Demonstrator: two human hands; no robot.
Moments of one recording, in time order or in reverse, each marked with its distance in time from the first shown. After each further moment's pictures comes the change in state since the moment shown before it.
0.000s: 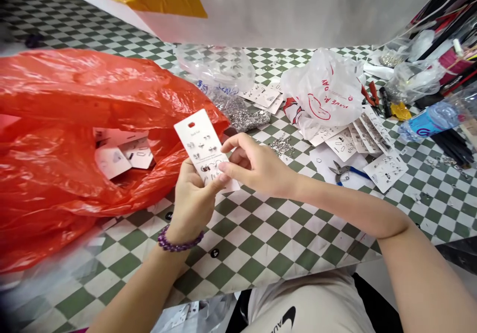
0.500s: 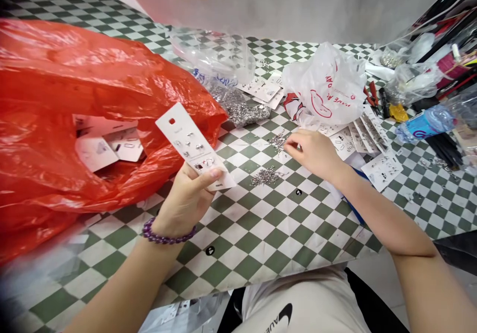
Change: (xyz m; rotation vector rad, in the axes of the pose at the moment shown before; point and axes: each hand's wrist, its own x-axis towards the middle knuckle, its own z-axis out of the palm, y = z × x) left_hand 0.005 0.008 -0.004 -0.115 -0.116 -0.205; right_hand -0.027 0.030 -0.072 -0.914 0.220 0.100
